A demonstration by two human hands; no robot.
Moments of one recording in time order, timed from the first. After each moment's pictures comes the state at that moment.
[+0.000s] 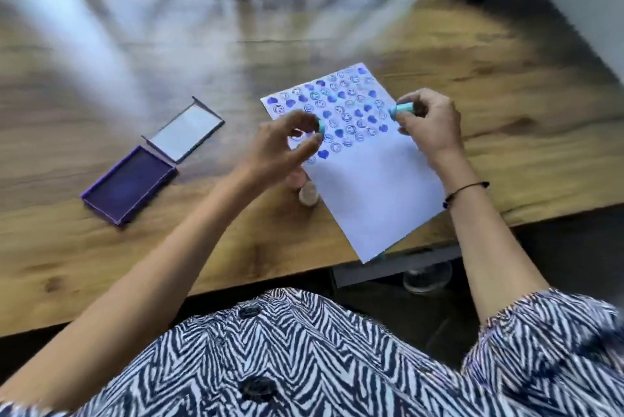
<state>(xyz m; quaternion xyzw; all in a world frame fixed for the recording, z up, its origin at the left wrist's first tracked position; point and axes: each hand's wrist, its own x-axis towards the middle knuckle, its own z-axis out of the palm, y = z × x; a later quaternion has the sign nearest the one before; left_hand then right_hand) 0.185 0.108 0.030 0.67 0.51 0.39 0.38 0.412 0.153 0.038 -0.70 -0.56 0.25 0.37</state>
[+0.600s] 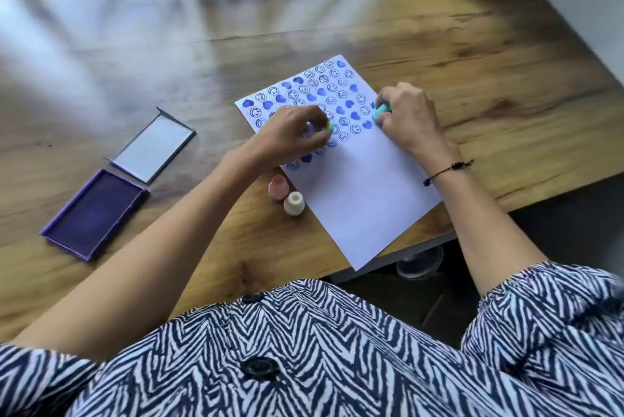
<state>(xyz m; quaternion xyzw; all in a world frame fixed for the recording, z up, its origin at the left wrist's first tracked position) 0.213 0.168 0.015 0.80 0.46 0.23 0.31 0.416 0.171 0.033 -0.70 -0.70 0.04 0.11</state>
